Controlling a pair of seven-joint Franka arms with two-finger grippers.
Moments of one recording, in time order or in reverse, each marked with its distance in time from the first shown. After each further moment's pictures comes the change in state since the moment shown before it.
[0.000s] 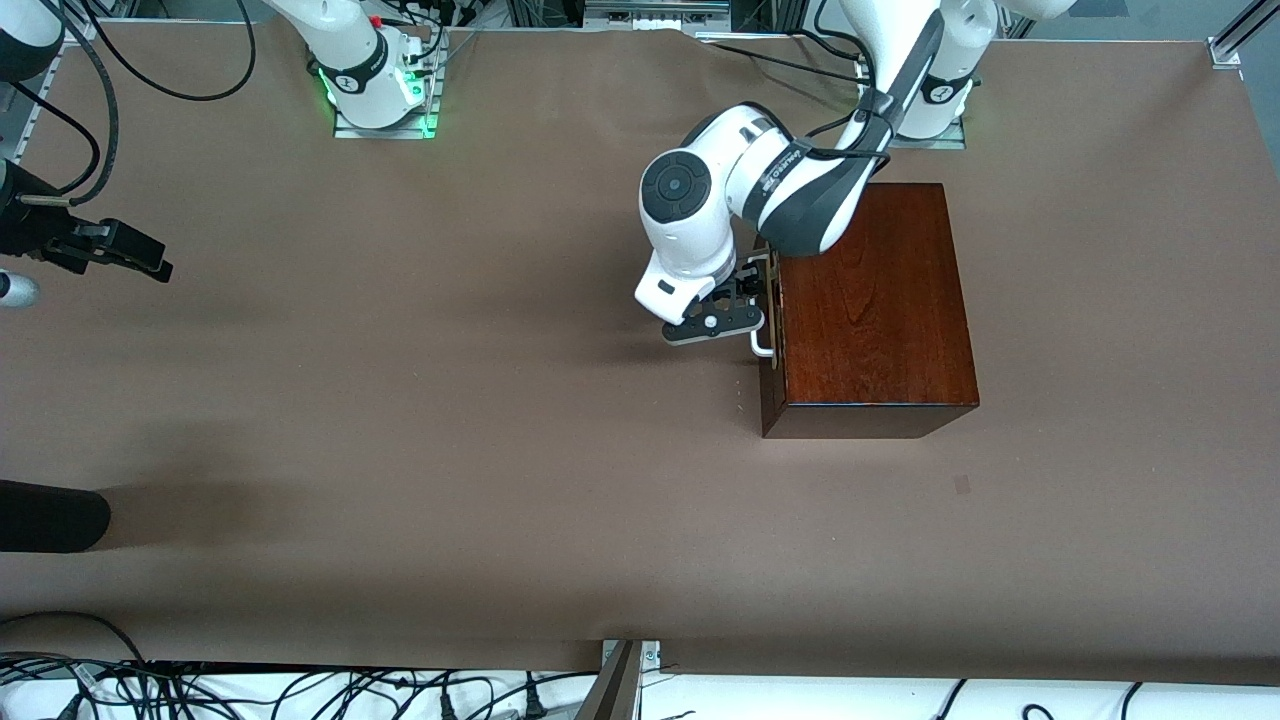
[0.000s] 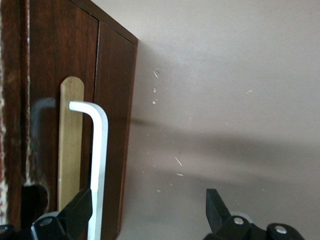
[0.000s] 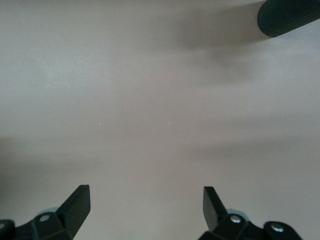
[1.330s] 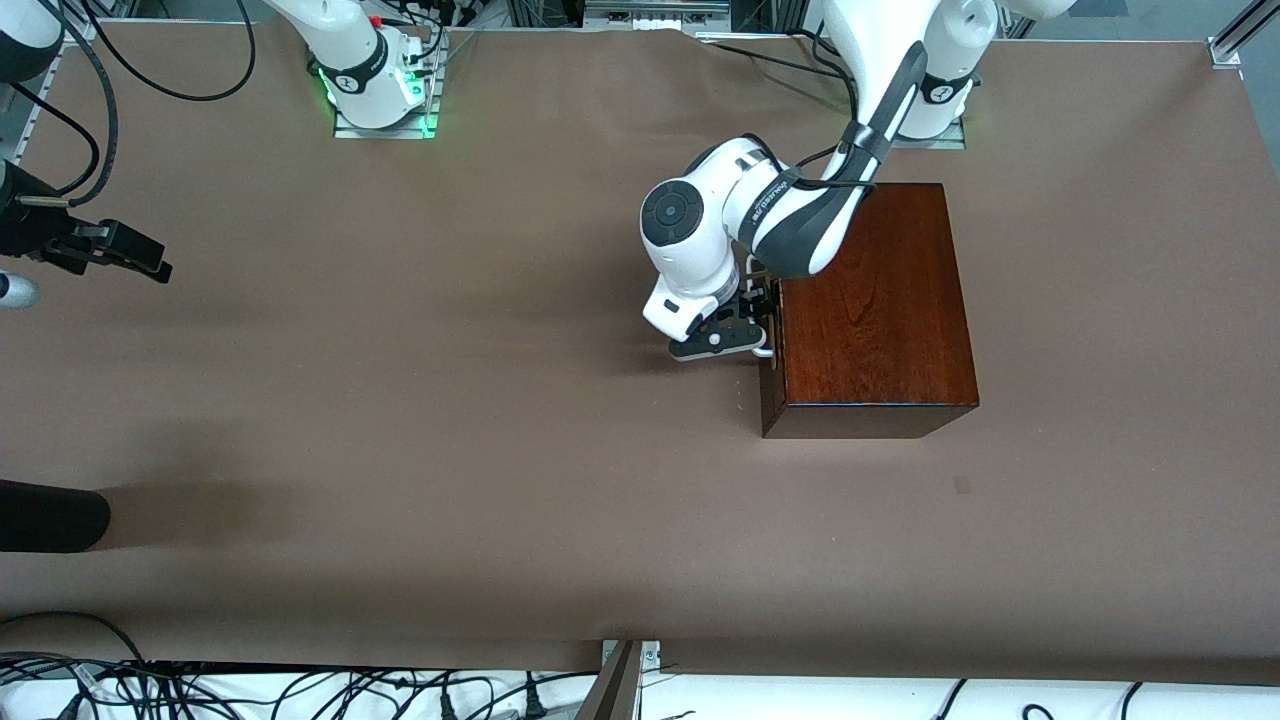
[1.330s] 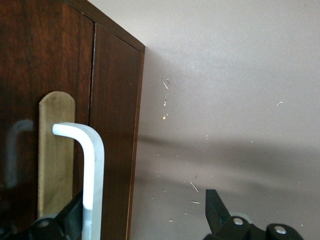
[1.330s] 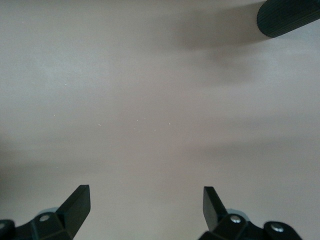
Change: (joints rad) left arm 0.002 0.037 0.004 -0.055 0.063 0.085 -0.023; right arm -0.001 0.000 0.000 0.000 0.000 0.002 0.000
